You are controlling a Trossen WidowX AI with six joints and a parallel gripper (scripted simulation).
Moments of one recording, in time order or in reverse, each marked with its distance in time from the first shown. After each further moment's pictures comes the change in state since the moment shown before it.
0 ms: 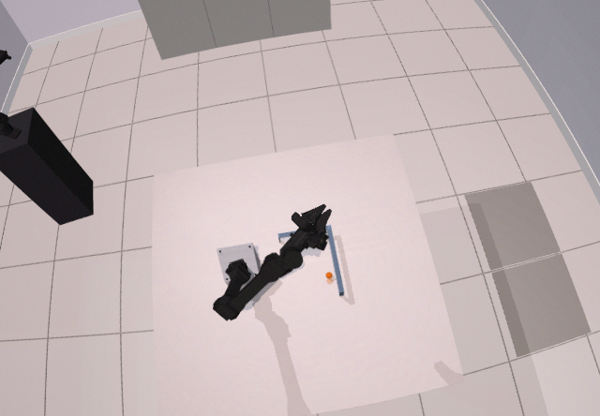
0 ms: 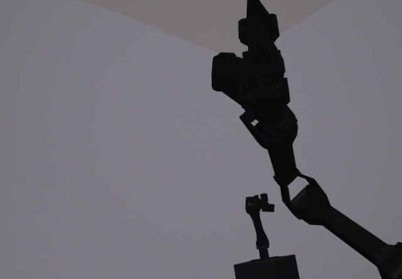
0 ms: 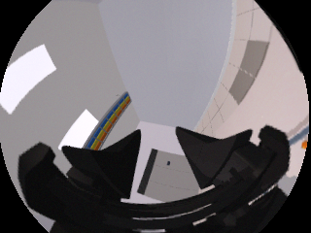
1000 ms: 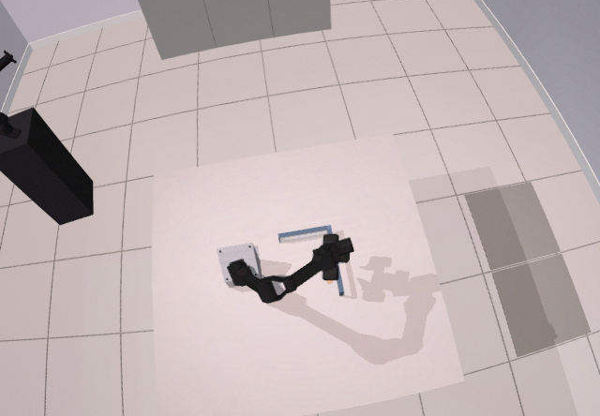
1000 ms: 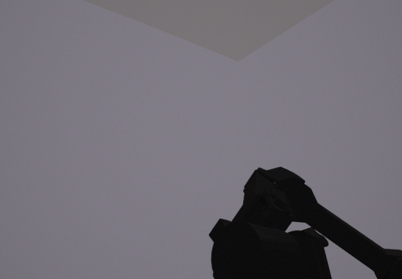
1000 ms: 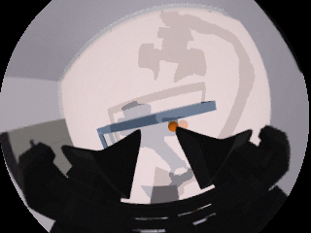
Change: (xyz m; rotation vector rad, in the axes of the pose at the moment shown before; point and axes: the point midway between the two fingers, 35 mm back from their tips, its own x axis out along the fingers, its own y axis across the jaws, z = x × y) arm -0.118 -0.419 -0.036 -0.466 0.713 -1.545
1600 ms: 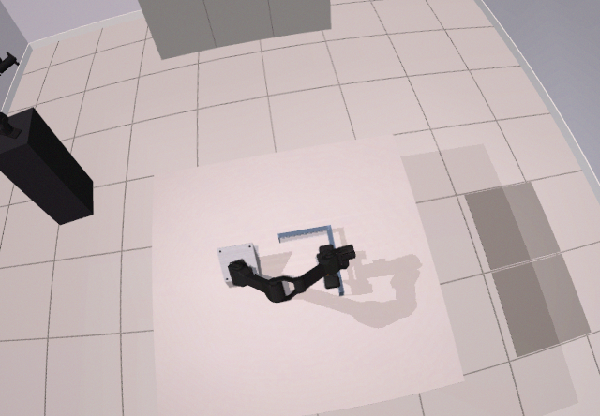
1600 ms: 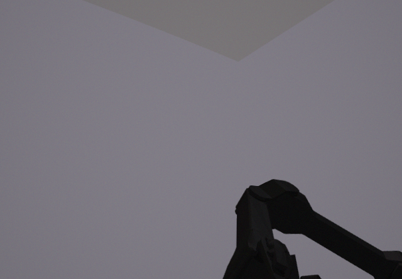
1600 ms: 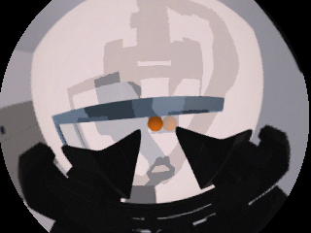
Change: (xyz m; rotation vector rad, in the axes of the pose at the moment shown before) arm 0.051 -0.038 -0.022 -0.188 0.168 -0.174
